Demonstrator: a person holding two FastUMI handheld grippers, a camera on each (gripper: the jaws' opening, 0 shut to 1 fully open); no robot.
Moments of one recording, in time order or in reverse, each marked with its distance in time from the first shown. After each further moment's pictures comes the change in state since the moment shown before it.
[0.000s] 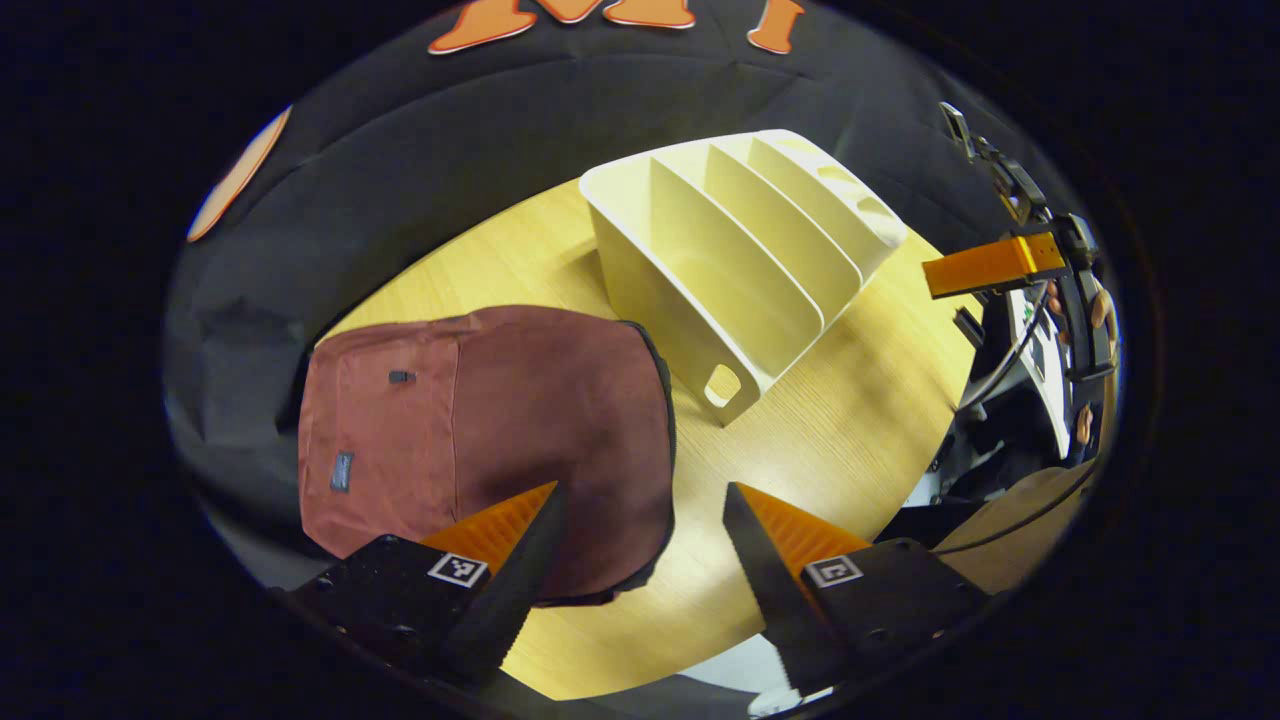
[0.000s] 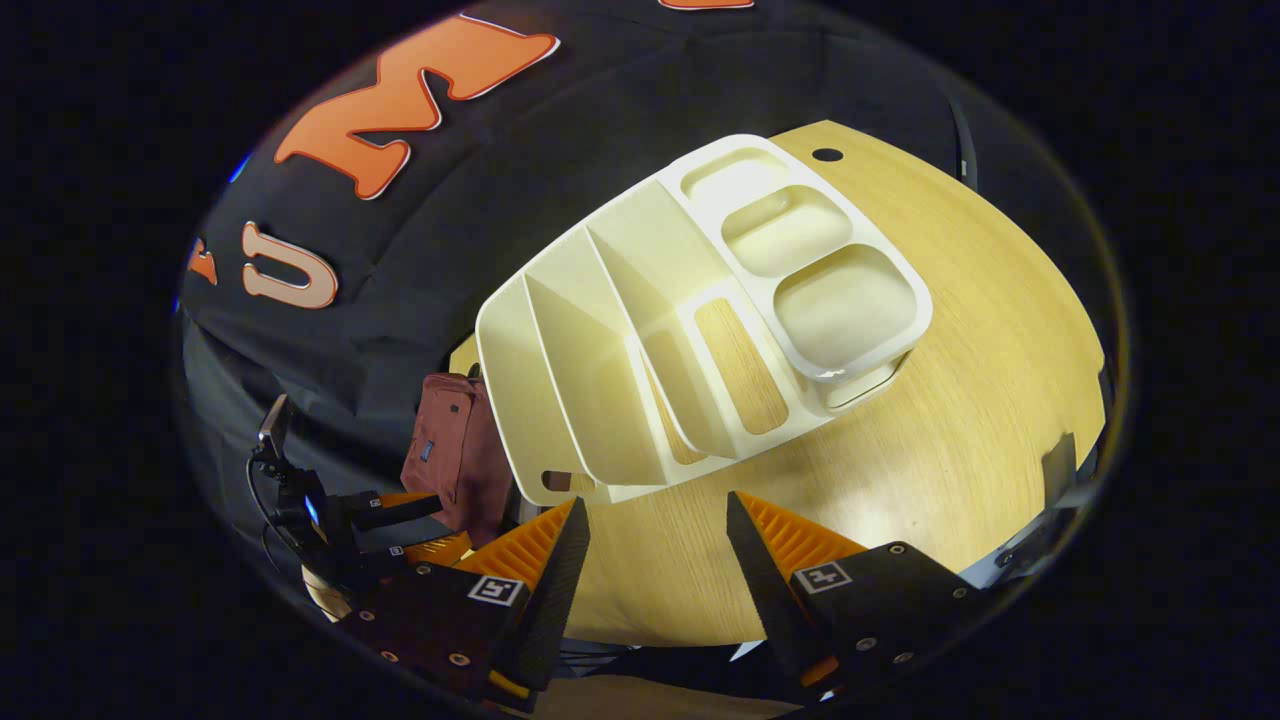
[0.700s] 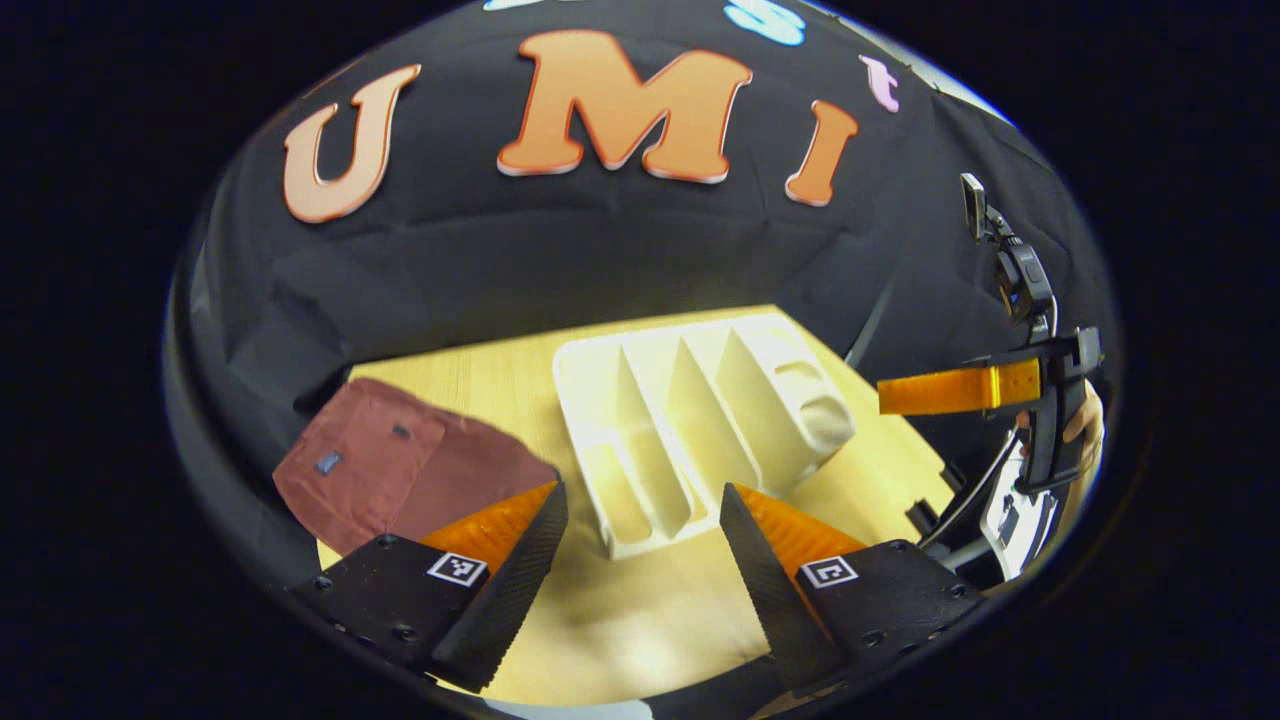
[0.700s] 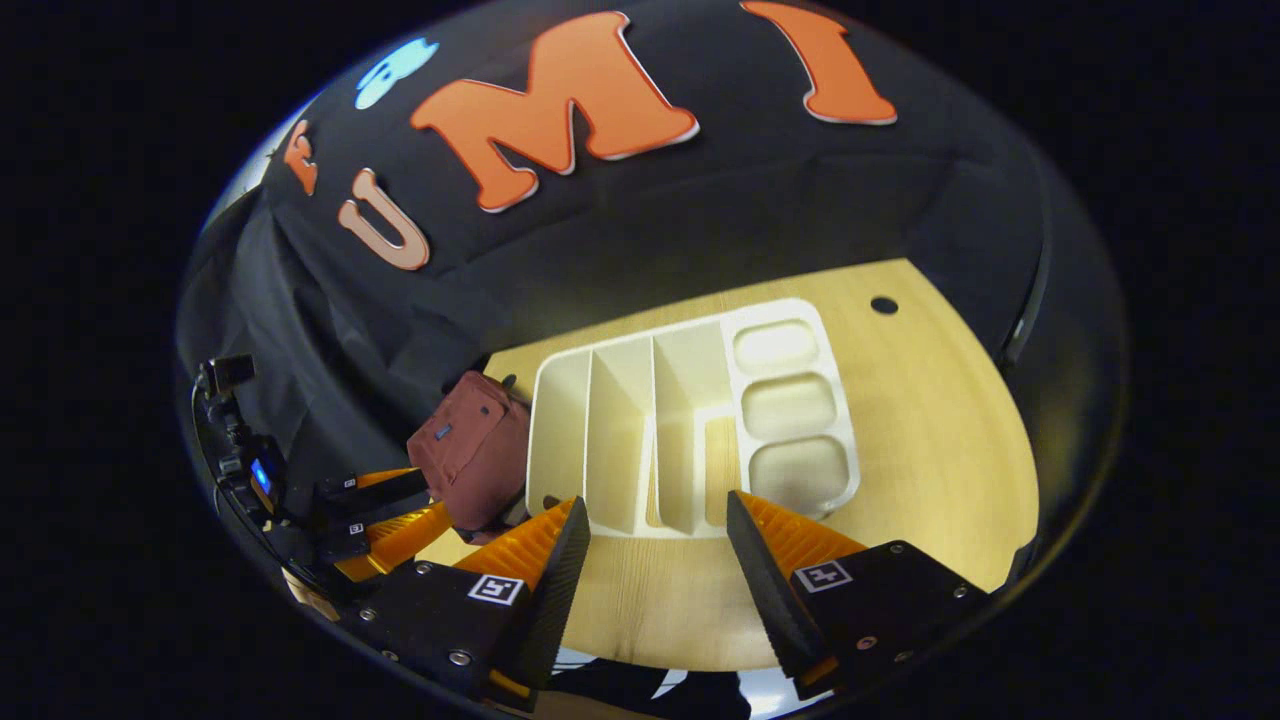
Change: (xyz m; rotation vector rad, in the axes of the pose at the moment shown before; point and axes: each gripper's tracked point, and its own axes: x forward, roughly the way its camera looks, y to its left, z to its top) left arm -0.044 -0.079 0.087 -0.236 -0.547 0.118; right arm -0.099 0.014 0.090 -0.399 -0.283 0.066
